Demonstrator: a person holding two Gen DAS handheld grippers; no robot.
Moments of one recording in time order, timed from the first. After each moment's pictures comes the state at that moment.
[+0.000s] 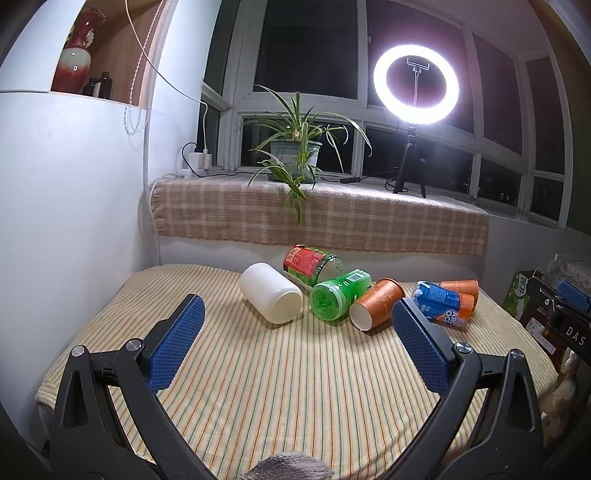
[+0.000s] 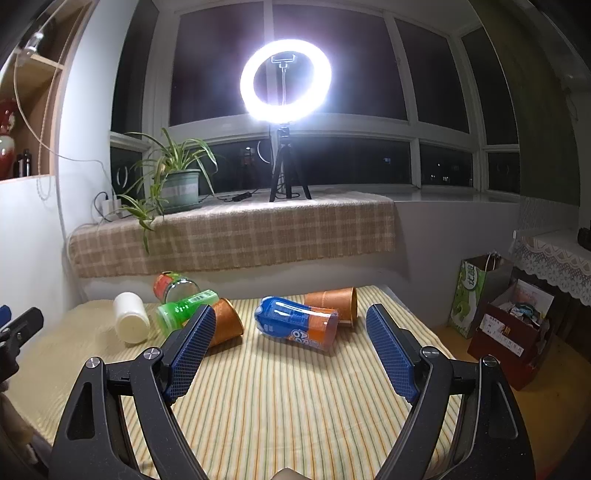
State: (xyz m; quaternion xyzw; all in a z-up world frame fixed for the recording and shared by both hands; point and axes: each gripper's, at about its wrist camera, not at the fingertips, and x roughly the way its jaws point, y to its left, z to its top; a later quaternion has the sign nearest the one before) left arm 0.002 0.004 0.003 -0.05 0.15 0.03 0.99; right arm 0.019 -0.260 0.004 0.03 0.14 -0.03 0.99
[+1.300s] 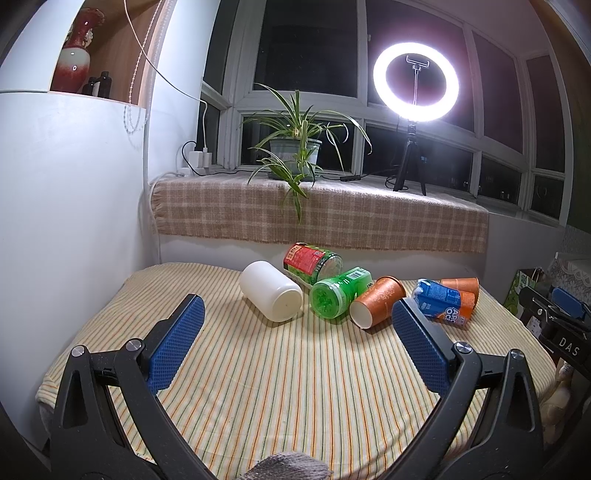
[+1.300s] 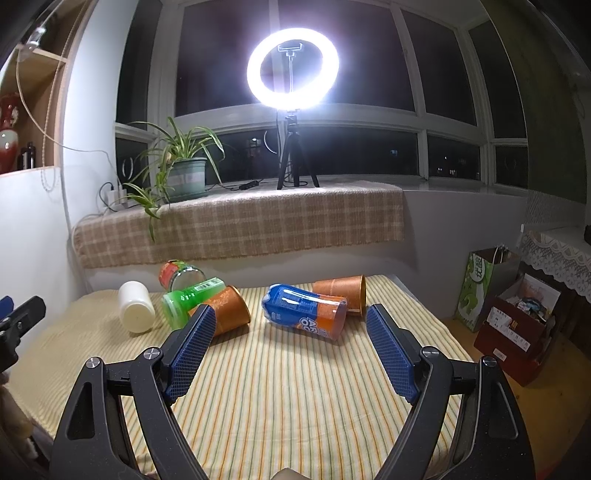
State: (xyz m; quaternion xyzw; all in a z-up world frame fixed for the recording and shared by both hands) left arm 0.003 0.005 0.001 -0.05 0.15 0.03 0.99; right arm 0.023 -0.256 -0.004 0.03 0.16 -0.01 0.99
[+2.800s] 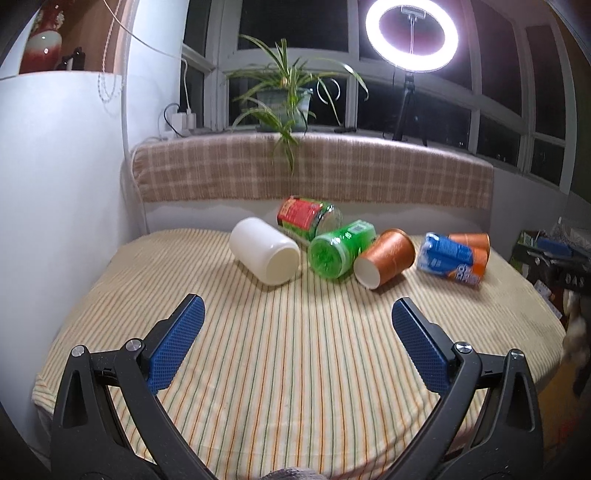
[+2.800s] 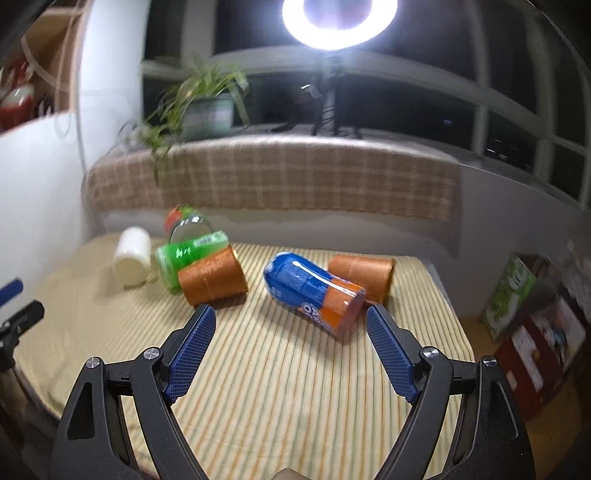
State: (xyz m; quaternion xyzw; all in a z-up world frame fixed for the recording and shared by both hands) left arm 0.031 0.002 -0.031 -0.02 0.24 0.01 0.97; right arm 0.109 -0.282 -0.014 -0.05 0.28 0.10 0.95
